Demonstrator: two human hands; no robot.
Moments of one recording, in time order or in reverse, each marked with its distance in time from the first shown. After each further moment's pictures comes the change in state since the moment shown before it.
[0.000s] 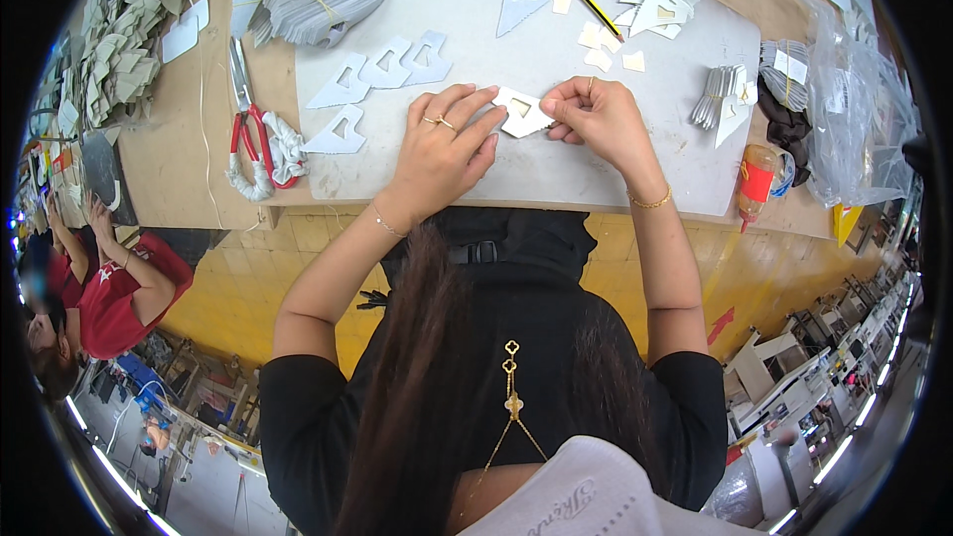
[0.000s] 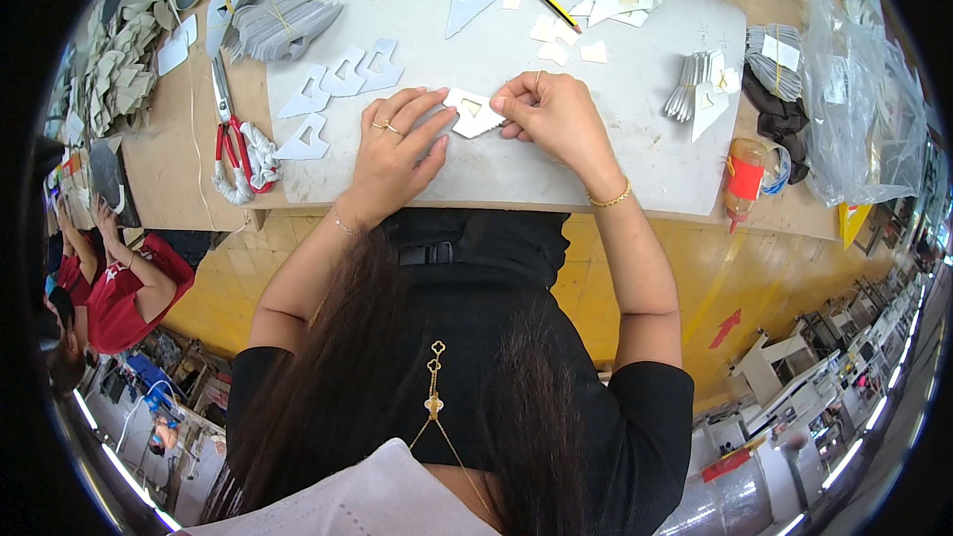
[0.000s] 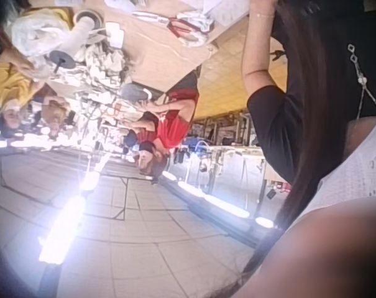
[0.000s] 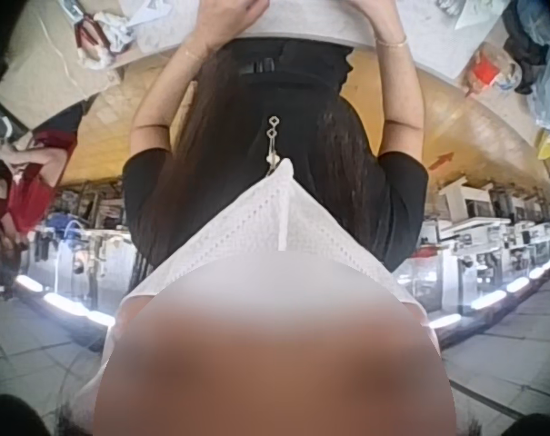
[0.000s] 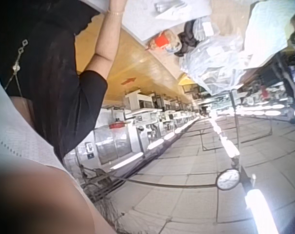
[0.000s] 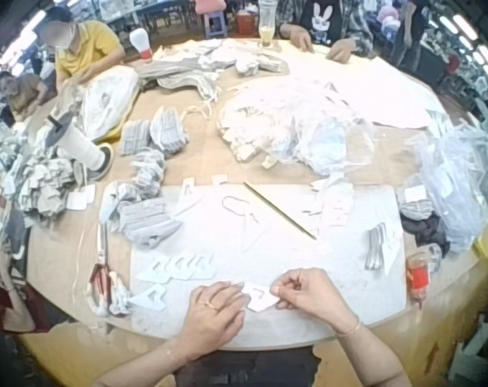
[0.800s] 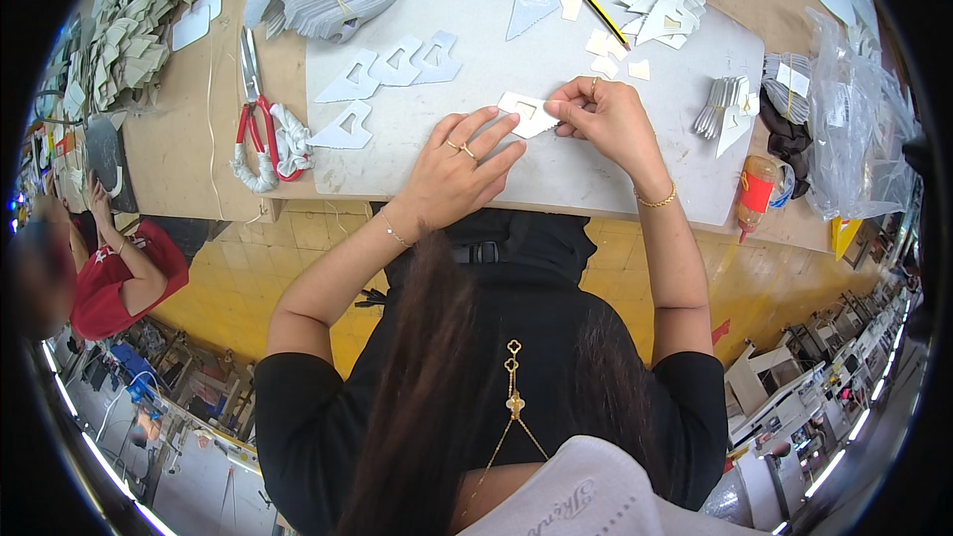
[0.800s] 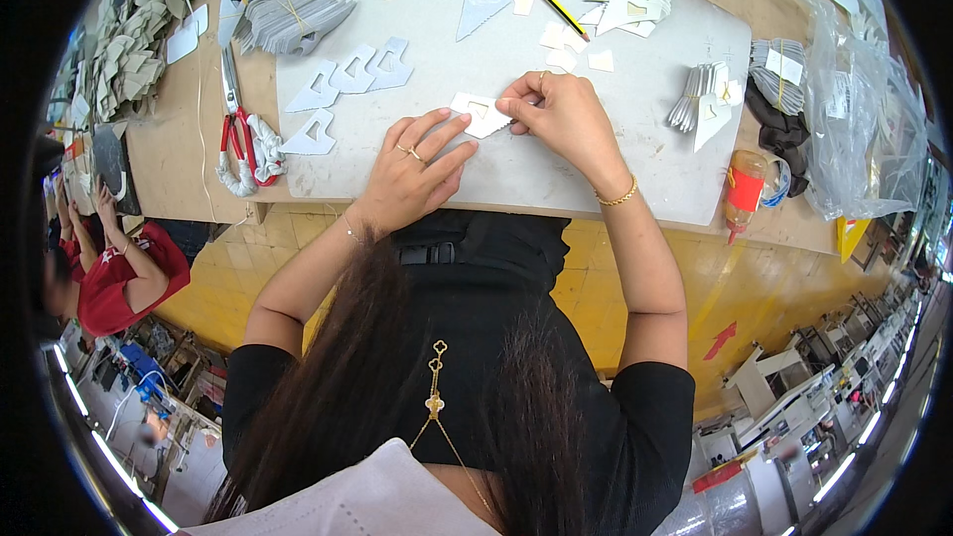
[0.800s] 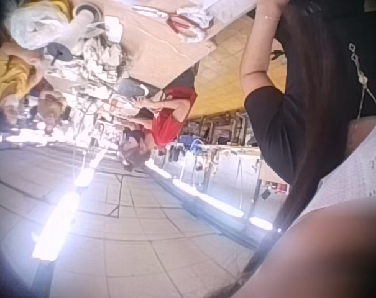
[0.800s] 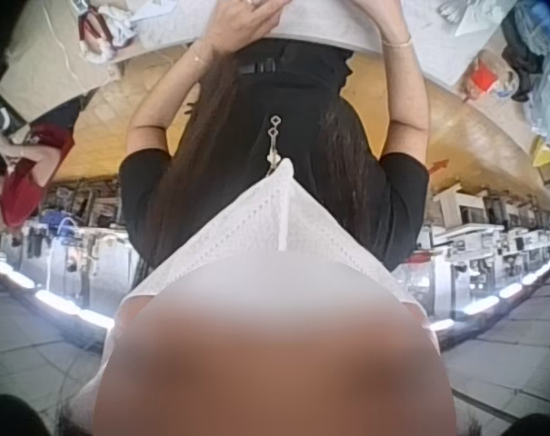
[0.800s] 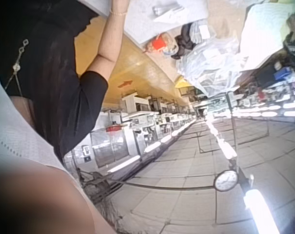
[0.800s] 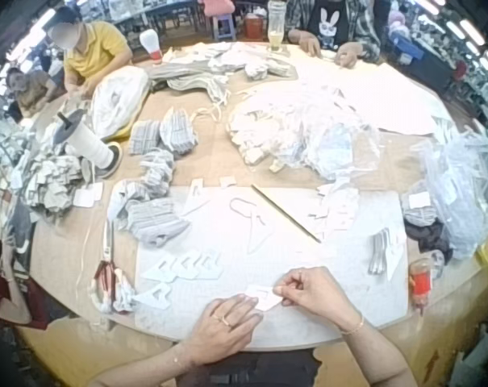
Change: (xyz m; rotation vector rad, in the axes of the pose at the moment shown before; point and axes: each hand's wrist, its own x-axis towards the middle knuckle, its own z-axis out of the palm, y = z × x) left_hand -0.017 0.009 0.004 0.039 -0.093 0.133; right_hand 0.006 0.001 -0.004 -0.136 0.011 -0.154
